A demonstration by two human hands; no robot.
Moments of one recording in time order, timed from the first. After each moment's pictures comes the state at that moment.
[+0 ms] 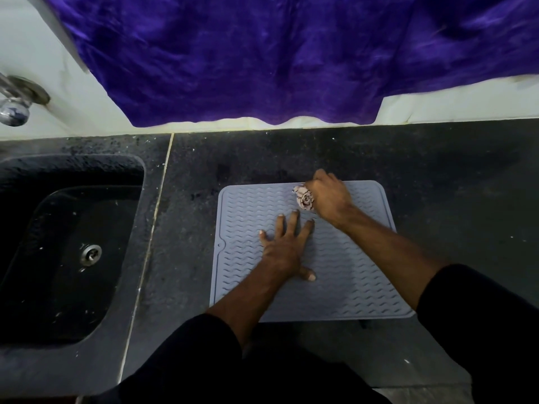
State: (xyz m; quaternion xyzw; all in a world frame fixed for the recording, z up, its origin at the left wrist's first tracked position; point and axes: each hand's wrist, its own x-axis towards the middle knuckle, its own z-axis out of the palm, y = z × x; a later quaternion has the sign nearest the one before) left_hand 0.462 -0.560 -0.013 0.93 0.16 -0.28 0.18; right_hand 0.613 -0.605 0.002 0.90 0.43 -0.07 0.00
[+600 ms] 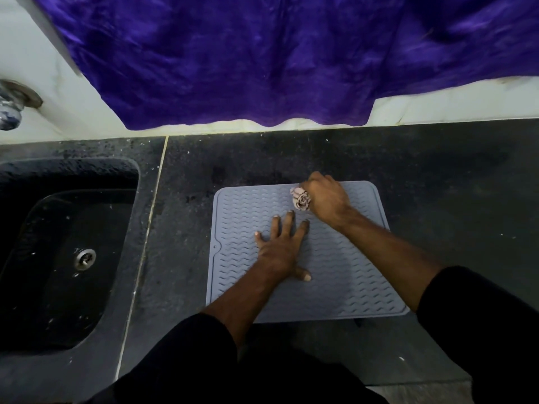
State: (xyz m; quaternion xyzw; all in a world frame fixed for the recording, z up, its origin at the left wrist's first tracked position) left_hand 0.463 -0.559 -0.014 0.93 0.16 -0.28 0.18; right_hand 0.611 -0.611 0.010 0.90 0.43 -0.08 -0.01
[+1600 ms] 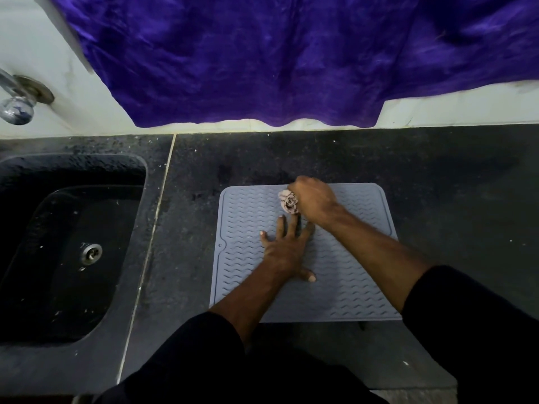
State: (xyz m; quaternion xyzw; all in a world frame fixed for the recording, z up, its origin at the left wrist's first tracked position) left_hand 0.465 -0.560 -0.017 0.92 0.16 -0.30 0.18; right_hand 0.590 -0.579 0.017 0.88 0.46 -0.09 -0.02
